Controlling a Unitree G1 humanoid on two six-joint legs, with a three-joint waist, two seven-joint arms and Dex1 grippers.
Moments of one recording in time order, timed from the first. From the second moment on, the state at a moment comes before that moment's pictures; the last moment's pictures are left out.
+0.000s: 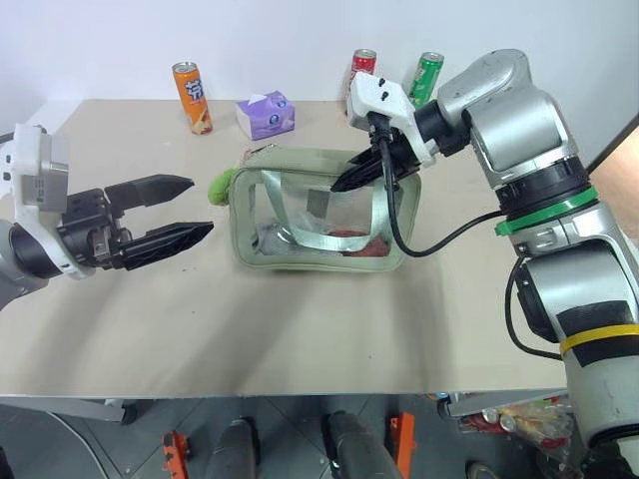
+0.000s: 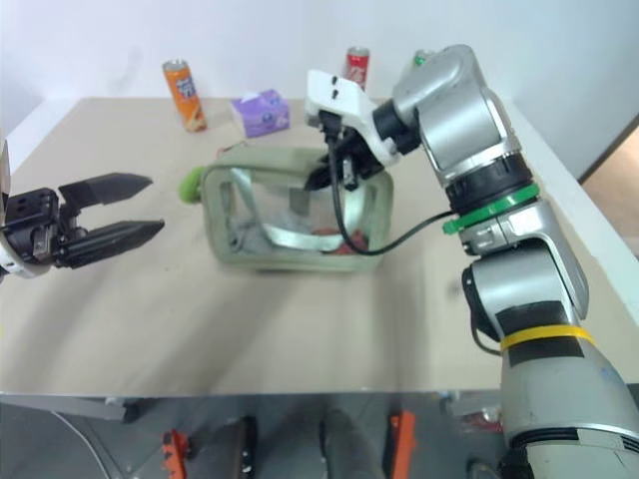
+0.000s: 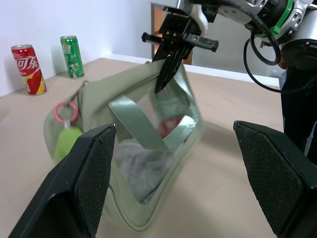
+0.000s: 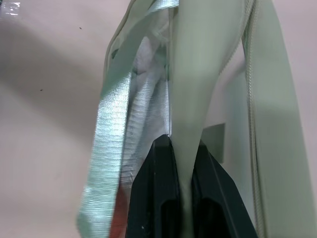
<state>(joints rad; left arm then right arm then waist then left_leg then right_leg) -0.32 0.92 0.48 -0.39 -1.04 0.72 -0.95 -1.41 -0.58 0.42 0.44 0.03 0.58 1.53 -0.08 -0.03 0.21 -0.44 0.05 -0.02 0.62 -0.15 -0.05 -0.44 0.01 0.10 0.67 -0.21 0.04</state>
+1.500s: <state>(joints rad) -0.40 0.90 0.38 -0.11 -0.94 0.70 -1.04 -0.76 -1.02 -0.01 -0.11 0.49 0.70 1.31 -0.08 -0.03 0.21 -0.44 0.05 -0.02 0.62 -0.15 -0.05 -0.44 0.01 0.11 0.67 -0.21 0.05</state>
